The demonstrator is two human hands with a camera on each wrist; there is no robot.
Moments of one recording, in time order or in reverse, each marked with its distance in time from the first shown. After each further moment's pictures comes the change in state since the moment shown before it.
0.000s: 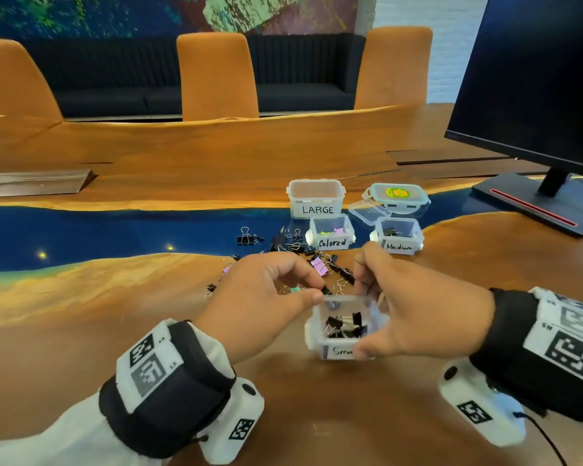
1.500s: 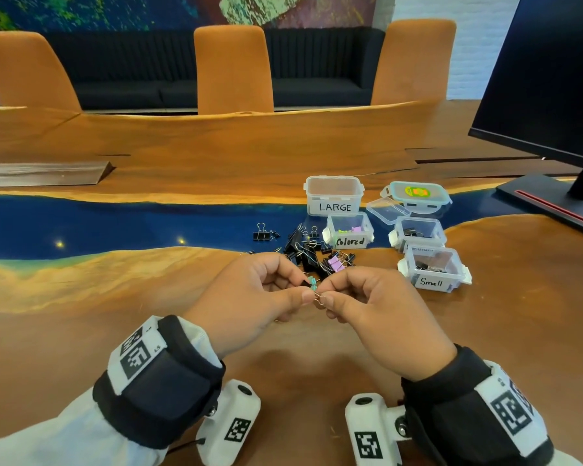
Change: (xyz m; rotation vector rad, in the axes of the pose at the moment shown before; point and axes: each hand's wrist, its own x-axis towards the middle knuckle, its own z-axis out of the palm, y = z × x) left_hand 0.002 -0.034 -0.018 -0.314 -0.052 -0.137; right_hand 0.031 -0.032 0.060 0.617 0.375 -0.011
